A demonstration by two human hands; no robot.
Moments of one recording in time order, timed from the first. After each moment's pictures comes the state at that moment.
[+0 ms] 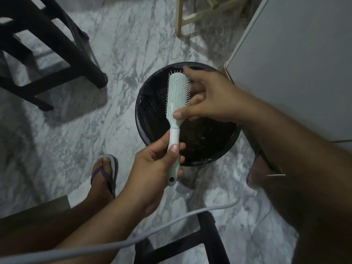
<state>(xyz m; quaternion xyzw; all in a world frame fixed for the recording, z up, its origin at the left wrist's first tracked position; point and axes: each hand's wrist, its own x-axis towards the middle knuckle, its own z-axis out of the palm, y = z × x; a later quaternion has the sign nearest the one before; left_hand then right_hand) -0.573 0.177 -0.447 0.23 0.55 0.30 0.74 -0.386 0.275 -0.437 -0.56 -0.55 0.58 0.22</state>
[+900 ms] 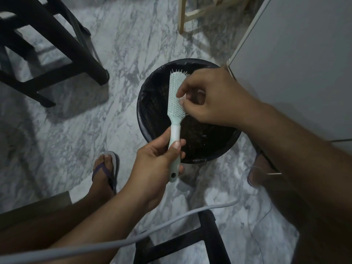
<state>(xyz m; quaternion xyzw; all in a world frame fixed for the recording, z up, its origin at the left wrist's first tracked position) -0.571 0.178 -0.451 0.24 0.57 0.31 0.73 -0.395 0.270 -0.433 -0.56 -0.76 0.26 0.19</state>
